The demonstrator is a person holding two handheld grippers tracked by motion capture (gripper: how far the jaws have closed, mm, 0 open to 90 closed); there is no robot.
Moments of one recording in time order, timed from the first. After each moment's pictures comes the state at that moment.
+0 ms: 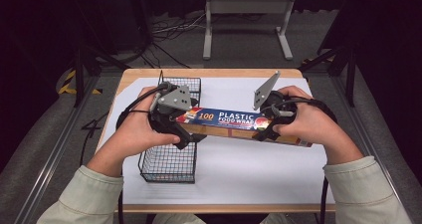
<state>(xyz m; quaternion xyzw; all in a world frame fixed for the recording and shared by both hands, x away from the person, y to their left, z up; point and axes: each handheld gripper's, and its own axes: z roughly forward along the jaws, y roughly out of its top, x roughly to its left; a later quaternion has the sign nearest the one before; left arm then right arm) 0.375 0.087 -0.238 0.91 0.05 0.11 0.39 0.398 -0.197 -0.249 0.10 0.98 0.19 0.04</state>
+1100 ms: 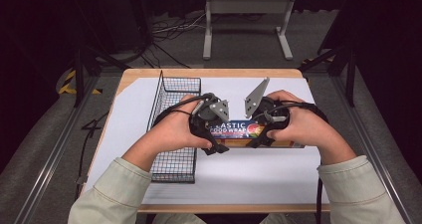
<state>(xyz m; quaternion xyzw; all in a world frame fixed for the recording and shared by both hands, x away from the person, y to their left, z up) 0.393 0.016 -0.275 0.96 0.01 0.03 0.27 0.394 -0.178 -0.256 0.04 0.98 0.20 0.02</state>
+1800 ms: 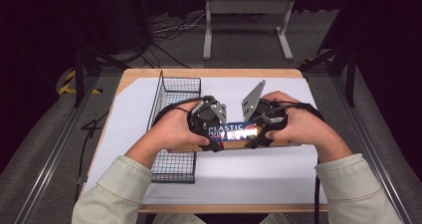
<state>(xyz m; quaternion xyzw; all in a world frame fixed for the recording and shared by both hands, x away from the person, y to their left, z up) 0.403 0.018 -0.288 0.97 0.00 -0.01 0.23 0.399 -0.175 -0.264 0.00 0.98 0.19 0.01</state>
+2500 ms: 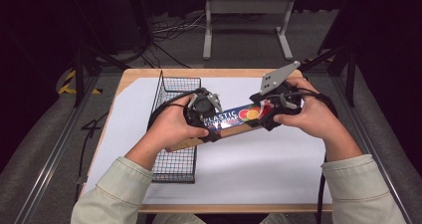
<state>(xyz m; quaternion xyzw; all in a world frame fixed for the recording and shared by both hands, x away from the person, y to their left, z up) 0.413 0.032 -0.278 0.96 0.12 0.03 0.24 0.410 -0.212 -0.236 0.13 0.92 0.34 0.13</state>
